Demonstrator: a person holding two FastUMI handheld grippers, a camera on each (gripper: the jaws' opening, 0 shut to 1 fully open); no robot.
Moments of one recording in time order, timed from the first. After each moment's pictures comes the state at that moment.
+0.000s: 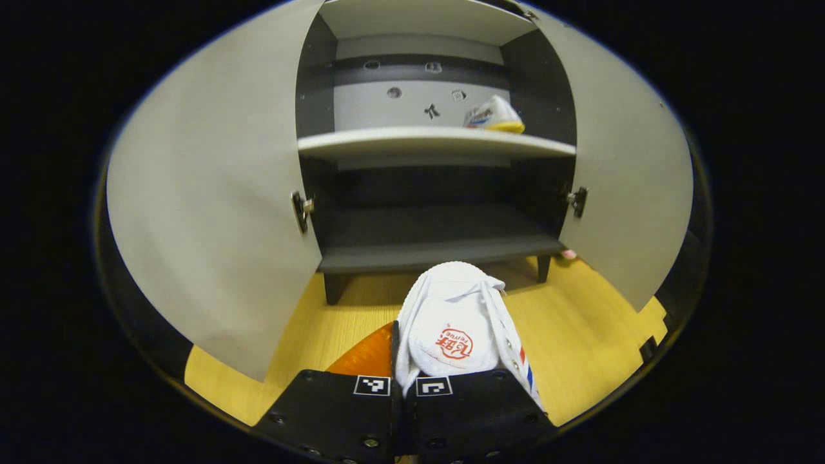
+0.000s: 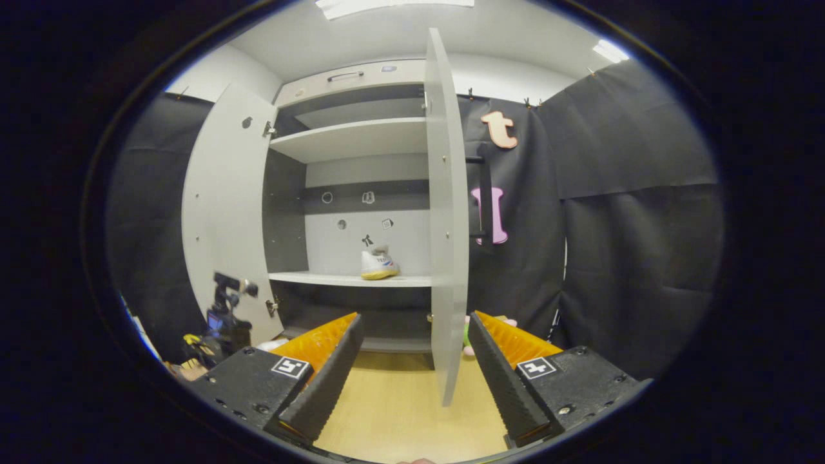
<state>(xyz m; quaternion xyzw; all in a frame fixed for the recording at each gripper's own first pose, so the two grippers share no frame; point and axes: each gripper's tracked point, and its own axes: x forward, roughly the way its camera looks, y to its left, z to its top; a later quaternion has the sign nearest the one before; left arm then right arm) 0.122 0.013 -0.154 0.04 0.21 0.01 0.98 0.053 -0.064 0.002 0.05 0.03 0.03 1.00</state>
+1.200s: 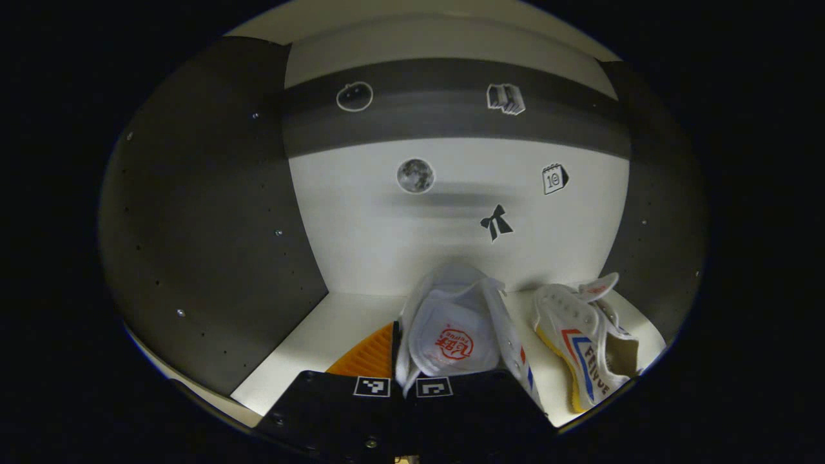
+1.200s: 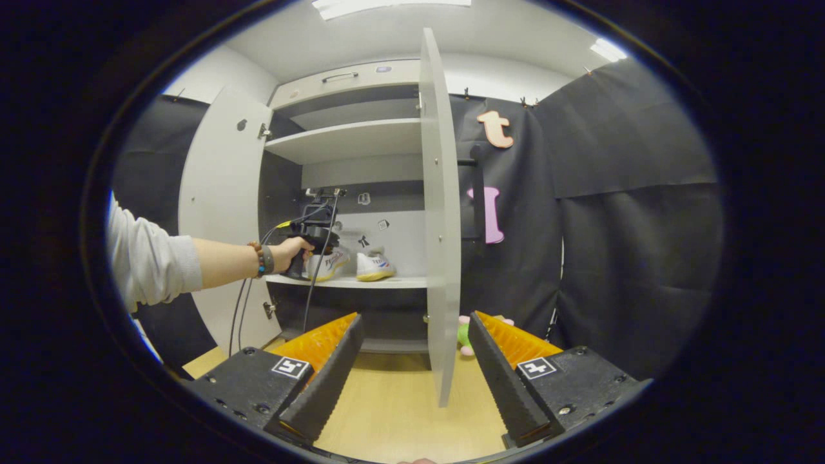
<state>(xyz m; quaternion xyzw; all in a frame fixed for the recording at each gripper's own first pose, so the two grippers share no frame) 0.452 0.067 -0.031 0.04 0.25 0.12 0.96 0.055 -0.077 0.003 0.05 0.04 0.01 1.00</state>
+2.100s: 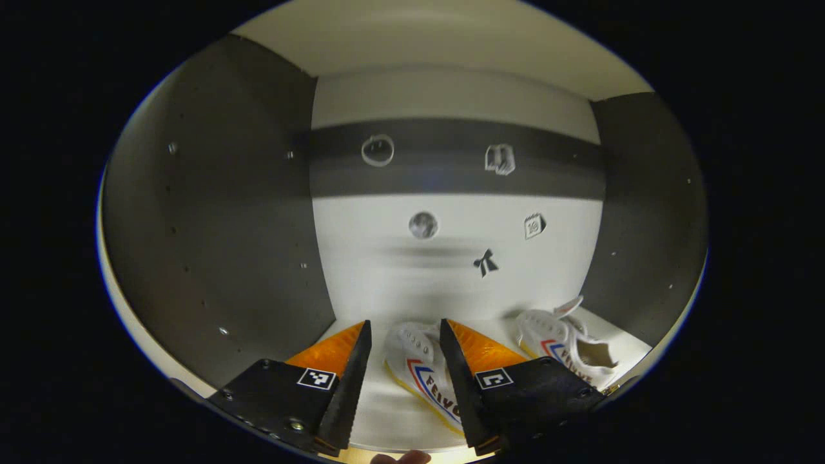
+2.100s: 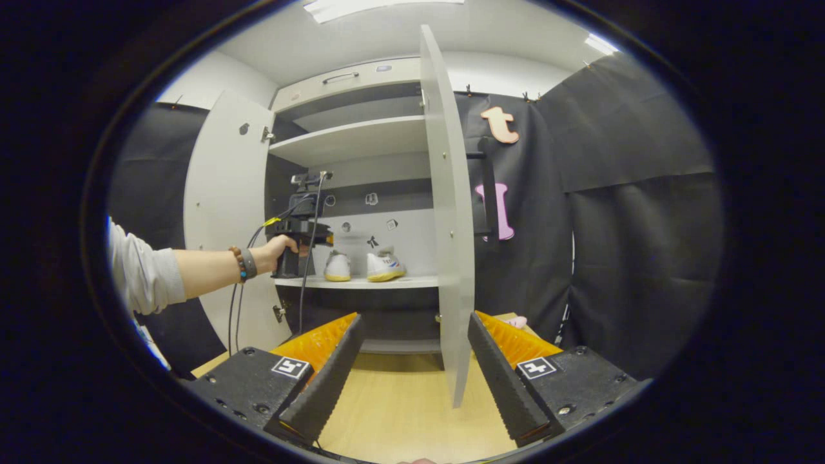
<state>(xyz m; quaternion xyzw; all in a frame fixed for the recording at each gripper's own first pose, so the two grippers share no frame) 0.398 0.062 0.047 0.03 0.13 0.07 0.99 0.058 -0.061 0.002 0.07 0.04 0.04 1.00</state>
